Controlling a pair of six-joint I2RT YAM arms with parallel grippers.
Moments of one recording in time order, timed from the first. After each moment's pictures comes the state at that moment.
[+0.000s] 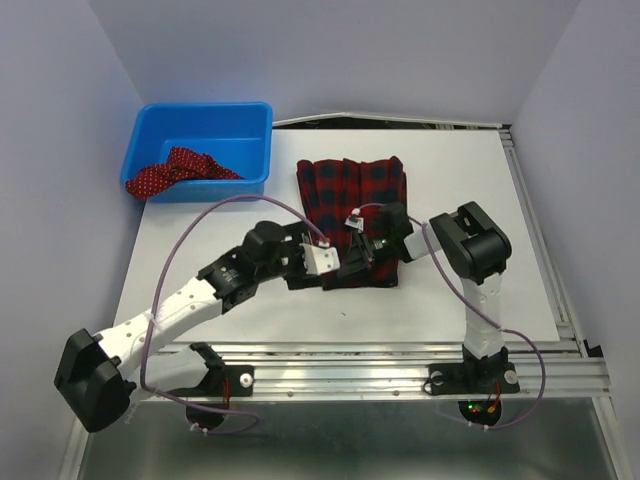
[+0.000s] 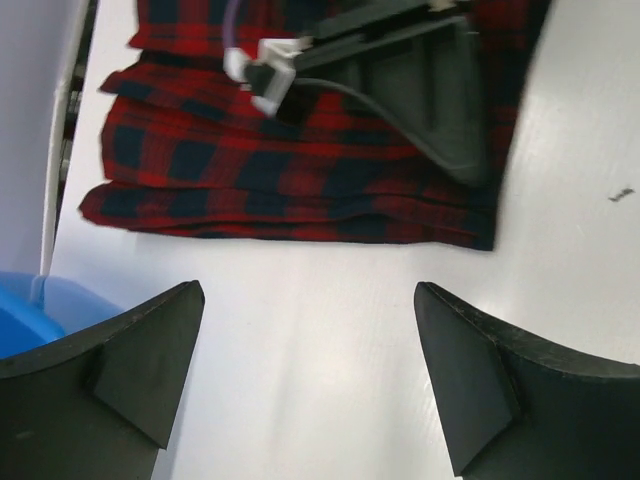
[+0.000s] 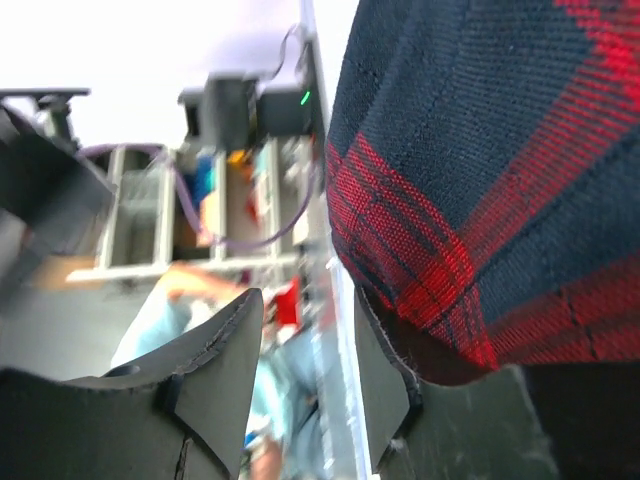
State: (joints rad) left arm -0.72 1.04 0.75 -0.21 0.17 0.72; right arm 0.43 2.14 0.94 0.45 -1.38 0.77
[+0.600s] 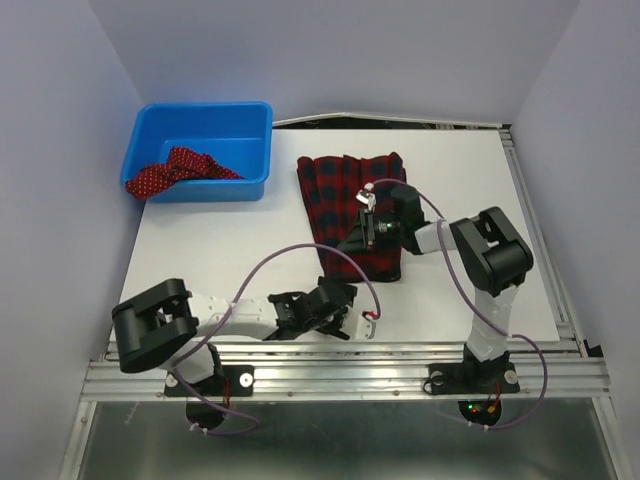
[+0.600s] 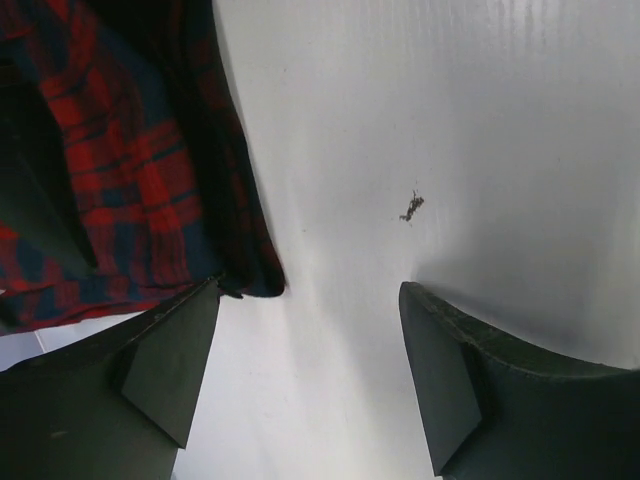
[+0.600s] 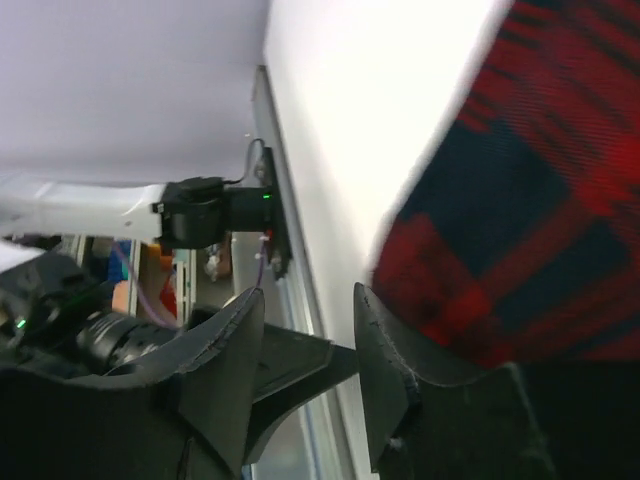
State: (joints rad) left arm -1.20 1.38 0.58 0.04 -0.20 0.81; right arm 0.39 1.93 0.94 0.55 -1.19 0.84
